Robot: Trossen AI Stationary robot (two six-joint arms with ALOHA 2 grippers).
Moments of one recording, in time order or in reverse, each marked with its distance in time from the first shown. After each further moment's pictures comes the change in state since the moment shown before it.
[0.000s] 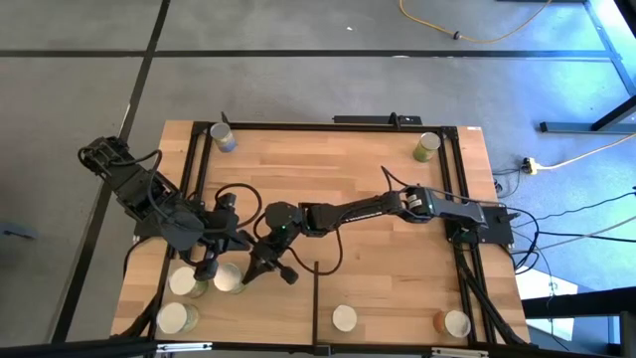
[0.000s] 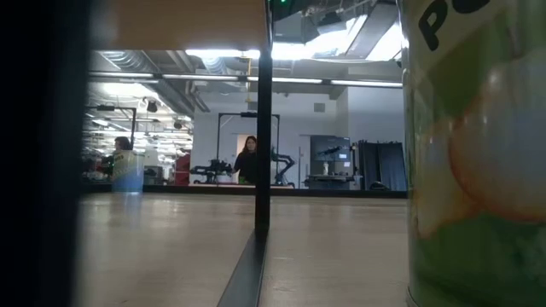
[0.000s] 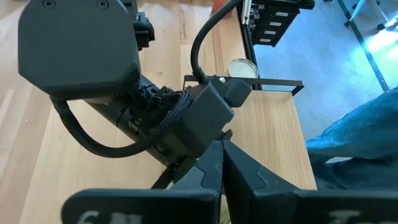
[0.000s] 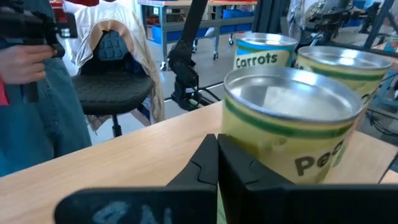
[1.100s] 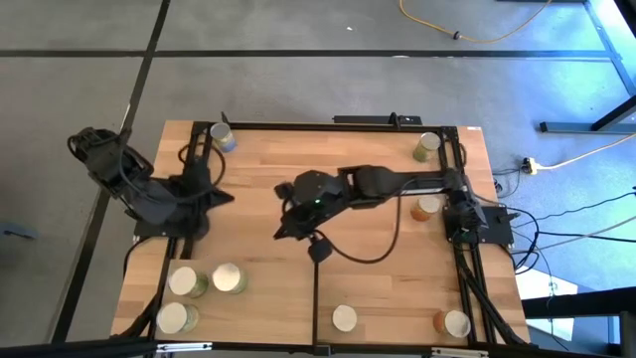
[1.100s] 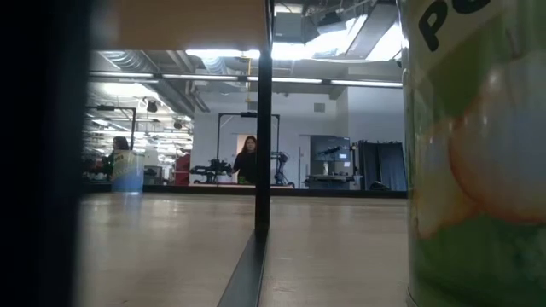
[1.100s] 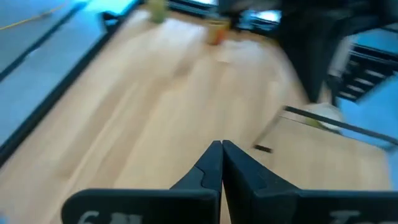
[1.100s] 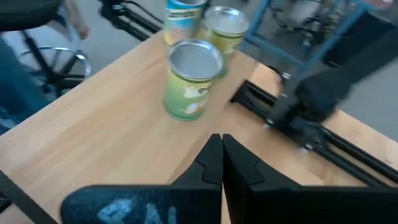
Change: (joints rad) left arm 0.011 -0.163 0.000 -0.241 -0.354 -0.220; right arm 0.016 -0.372 0.188 -0.983 0.542 -0.217
